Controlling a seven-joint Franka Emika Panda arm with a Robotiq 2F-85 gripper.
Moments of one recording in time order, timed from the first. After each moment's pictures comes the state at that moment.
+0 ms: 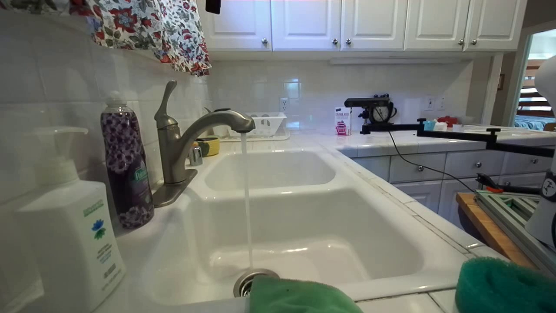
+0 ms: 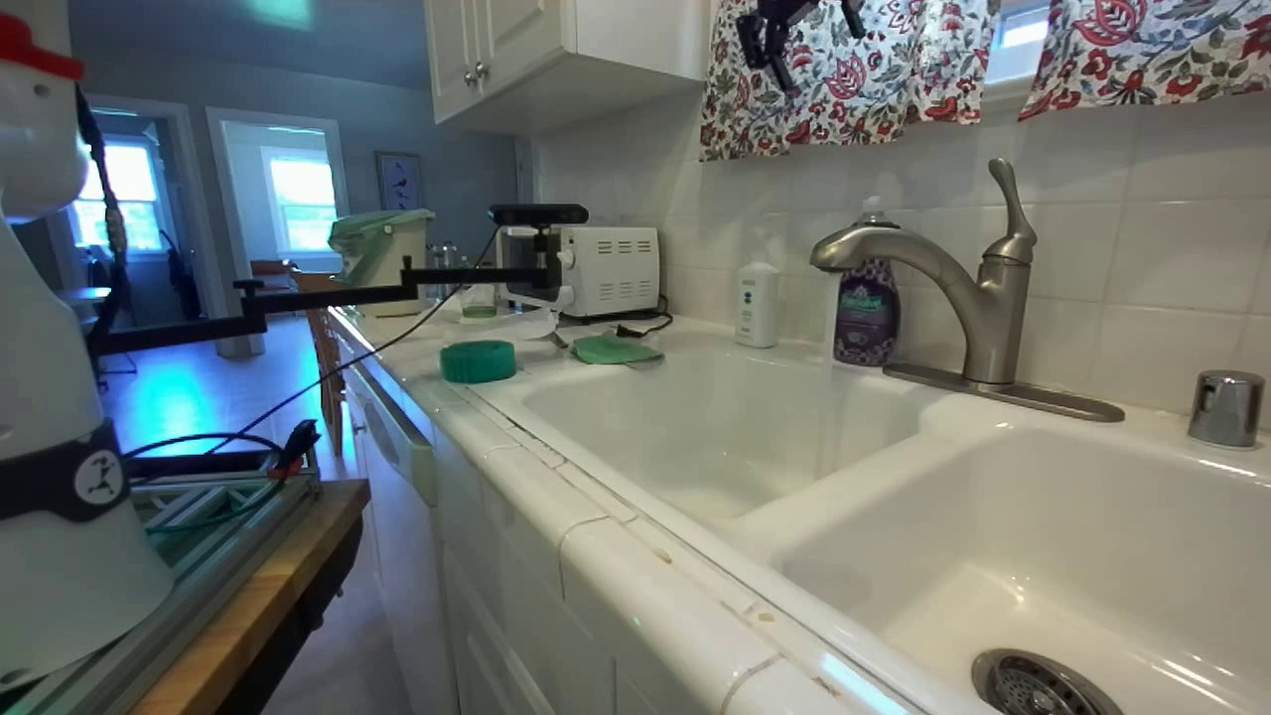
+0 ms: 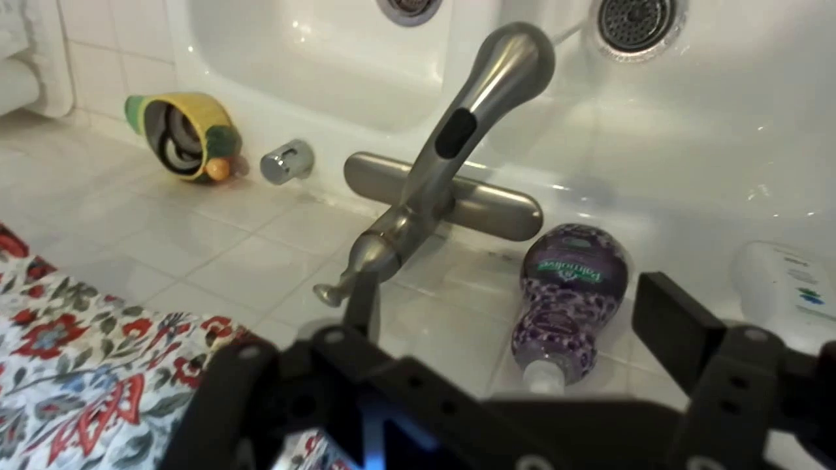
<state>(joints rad) 0.28 0.31 0.17 -1.28 -0.47 1.81 -0.09</state>
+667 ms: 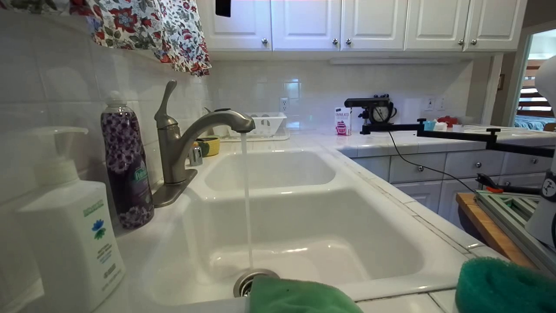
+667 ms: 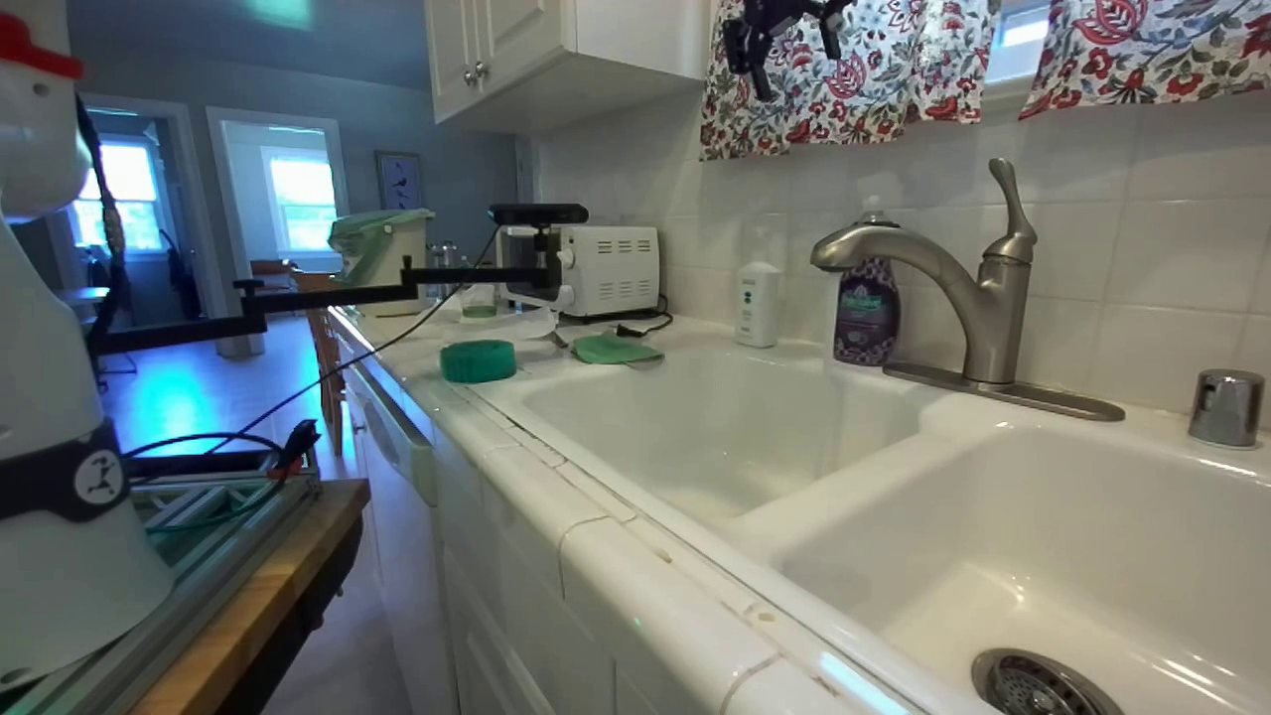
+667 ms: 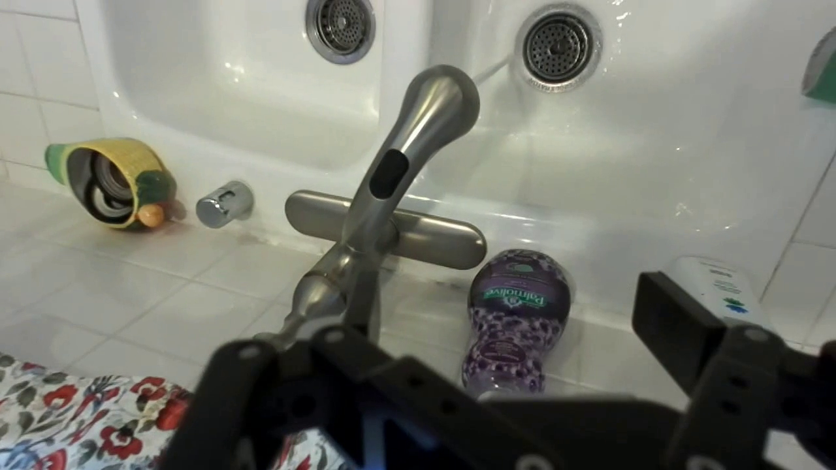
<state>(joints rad) 0.27 0.30 0.17 -1.28 -0.36 1.75 -0.09</state>
